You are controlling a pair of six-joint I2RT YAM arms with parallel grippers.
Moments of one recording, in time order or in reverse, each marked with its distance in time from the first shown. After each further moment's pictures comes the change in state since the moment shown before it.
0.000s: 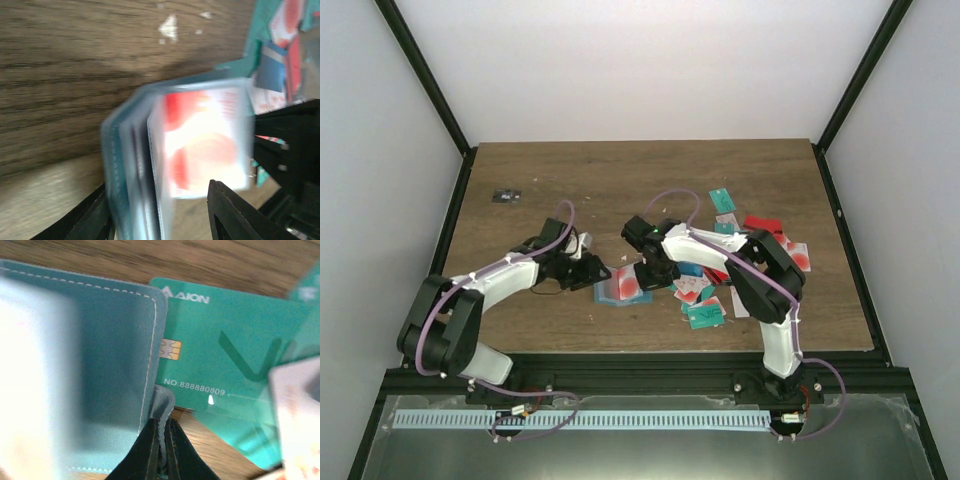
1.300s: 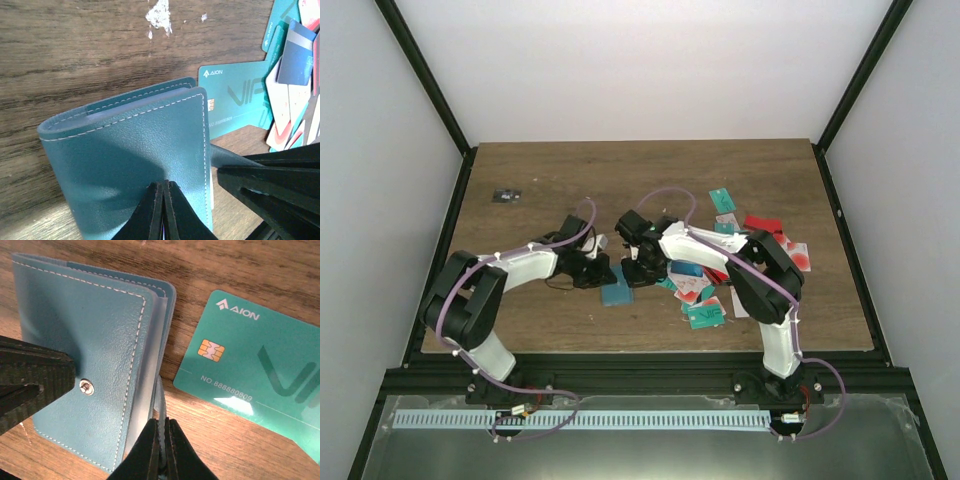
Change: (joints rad) left arm -0.068 0.158 0.096 0.013 0.015 0.000; right arm 0.012 0.000 0.037 0.090 -0.184 0.018
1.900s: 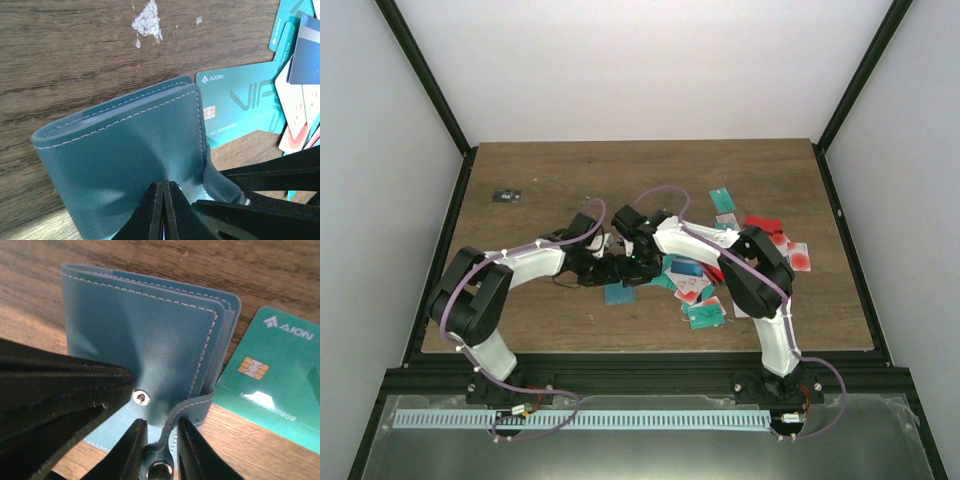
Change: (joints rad) left arm -0.049 0.037 0.063 -0.056 -0.085 0.030; right arm -0.008 0.062 0.100 -0.051 -0.086 0.018
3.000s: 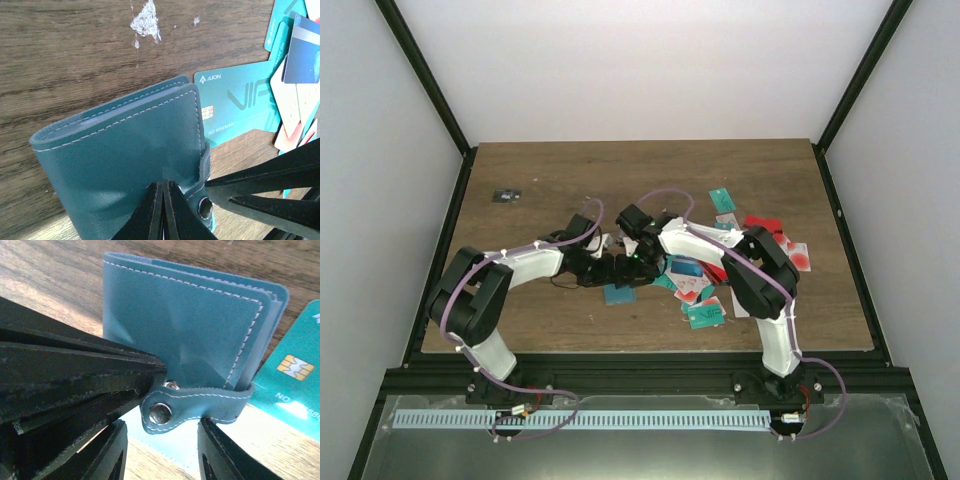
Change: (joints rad) left arm 0.010 0.000 -0.025 0.046 0.043 0.000; right arm -0.019 -0.017 -0.044 0.078 -0.123 -0.007
